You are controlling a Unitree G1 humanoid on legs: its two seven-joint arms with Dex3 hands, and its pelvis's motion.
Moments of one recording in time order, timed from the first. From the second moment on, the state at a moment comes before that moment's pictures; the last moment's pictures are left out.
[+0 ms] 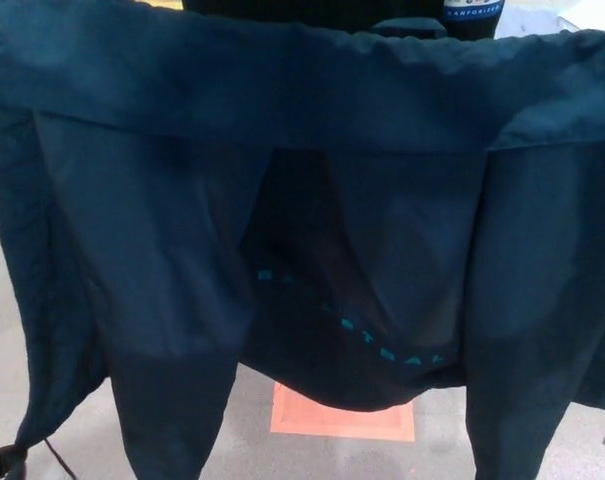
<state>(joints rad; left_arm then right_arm) -0.20 0.45 0.25 1.26 -0.06 -0.27 -0.27 -1.13 -0.71 0.19 -0.06 -0.20 0.02 0.43</state>
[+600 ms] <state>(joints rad) -0.20 0.45 0.24 1.26 -0.06 -0.28 -0.28 -1.23 -0.63 0.50 0.38 -0.21 0.11 0.77</state>
